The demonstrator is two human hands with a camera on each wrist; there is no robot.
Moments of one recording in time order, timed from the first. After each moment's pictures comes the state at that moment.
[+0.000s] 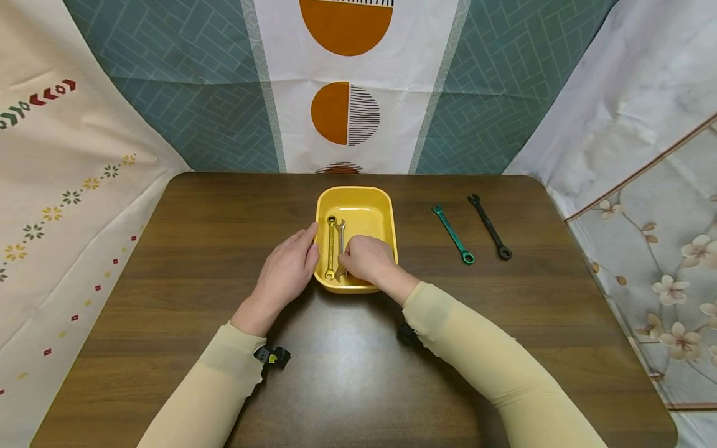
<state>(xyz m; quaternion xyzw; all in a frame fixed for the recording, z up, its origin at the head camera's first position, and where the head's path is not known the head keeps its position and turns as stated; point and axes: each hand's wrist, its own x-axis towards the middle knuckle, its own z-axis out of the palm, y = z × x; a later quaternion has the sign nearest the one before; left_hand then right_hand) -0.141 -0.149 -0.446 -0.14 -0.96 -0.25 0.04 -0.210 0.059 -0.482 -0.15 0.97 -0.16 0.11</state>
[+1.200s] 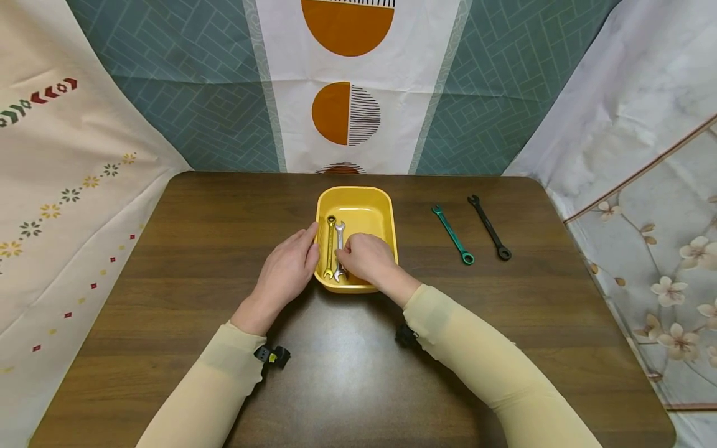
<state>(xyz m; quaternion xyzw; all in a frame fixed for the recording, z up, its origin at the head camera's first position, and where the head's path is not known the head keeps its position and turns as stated) -0.140 -0.149 -0.445 -0.14 -0.96 -0.25 0.04 -0.180 0.053 -0.434 -0.13 0.96 -0.22 0.10</state>
